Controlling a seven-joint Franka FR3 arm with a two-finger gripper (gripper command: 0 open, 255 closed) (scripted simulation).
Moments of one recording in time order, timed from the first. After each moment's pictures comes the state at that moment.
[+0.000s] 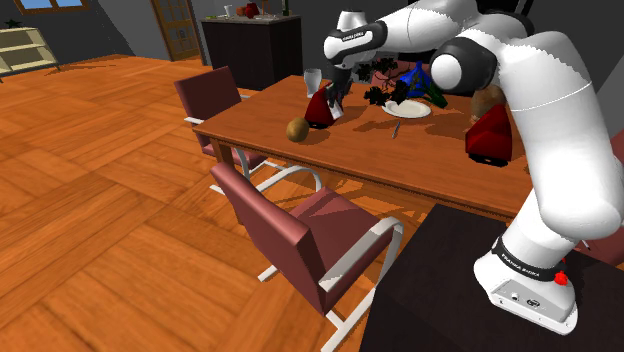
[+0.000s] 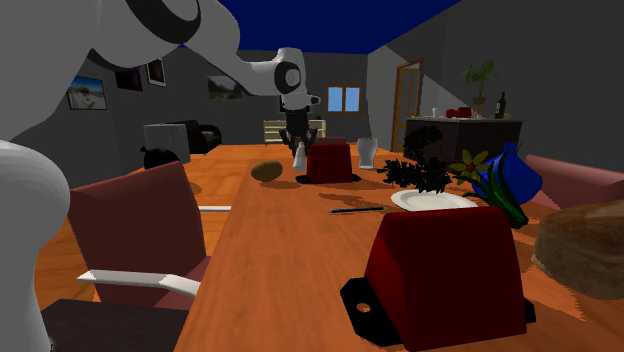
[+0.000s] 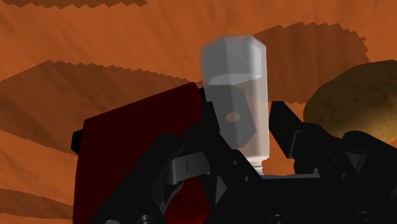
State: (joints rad) arm 0.00 0.67 -0.39 -1.26 0.28 2.09 -0.28
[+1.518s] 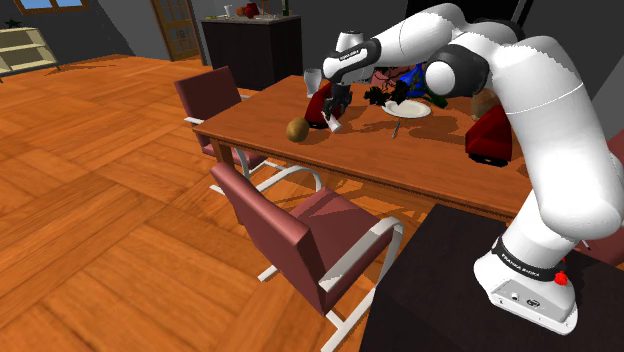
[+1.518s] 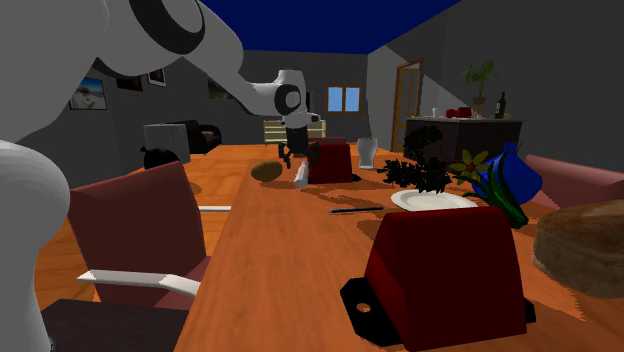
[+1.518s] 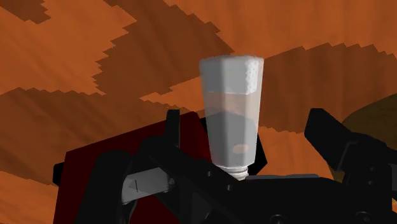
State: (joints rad) arm 0.00 0.71 -0.37 -1.34 0.30 2.21 -0.29
